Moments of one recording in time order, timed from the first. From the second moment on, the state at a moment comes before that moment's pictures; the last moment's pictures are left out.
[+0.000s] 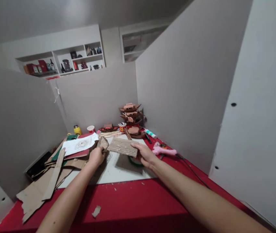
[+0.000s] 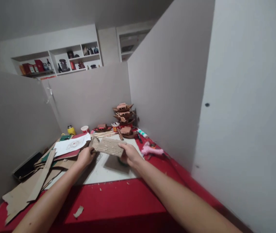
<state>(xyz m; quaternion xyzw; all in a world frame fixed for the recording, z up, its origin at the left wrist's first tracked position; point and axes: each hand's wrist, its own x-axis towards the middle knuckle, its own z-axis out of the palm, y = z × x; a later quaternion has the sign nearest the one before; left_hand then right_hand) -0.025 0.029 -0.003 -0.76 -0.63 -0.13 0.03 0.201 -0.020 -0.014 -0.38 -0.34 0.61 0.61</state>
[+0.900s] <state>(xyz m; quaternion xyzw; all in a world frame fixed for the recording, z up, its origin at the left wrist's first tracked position) -0.038 0.003 -0.034 -0.82 -0.55 -0.18 0.03 0.203 -0.028 -0.016 -0.36 -0.35 0.63 0.59</state>
